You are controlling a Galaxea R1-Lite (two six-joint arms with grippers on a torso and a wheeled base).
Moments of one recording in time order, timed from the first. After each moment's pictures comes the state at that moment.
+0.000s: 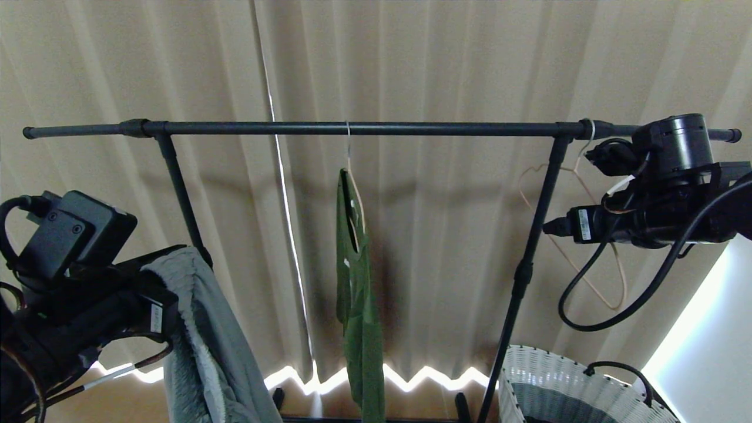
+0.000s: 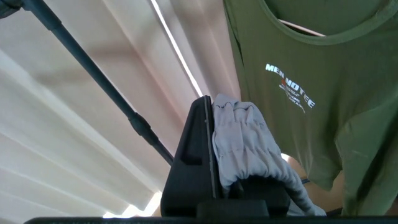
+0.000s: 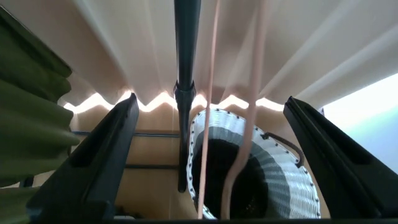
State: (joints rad) left arm -0.36 1.24 -0.41 -0.67 0.18 0.36; right arm 0.17 1.73 -1.21 0.14 -0.22 0.11
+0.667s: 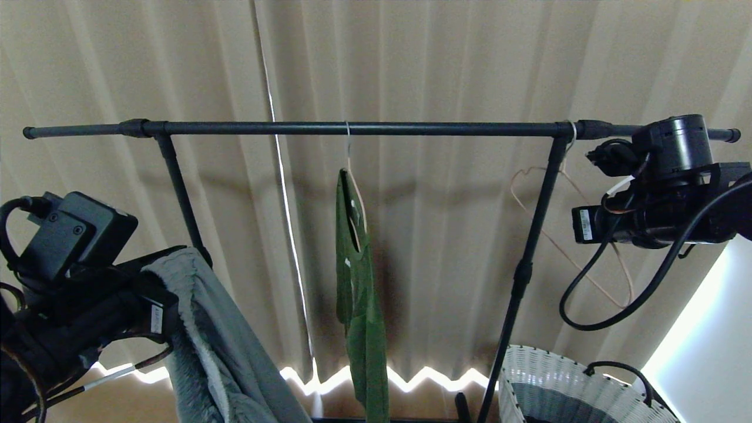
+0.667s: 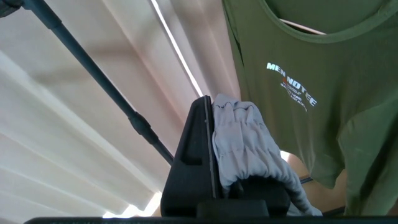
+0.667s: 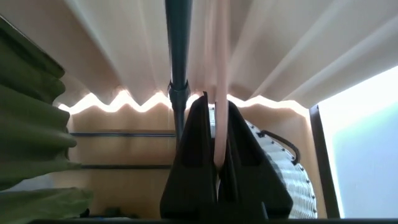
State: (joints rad) left arm -0.36 1.24 -0.41 -0.67 0.18 0.36; right arm 0.16 1.73 -1.20 0.13 -0.24 0.11
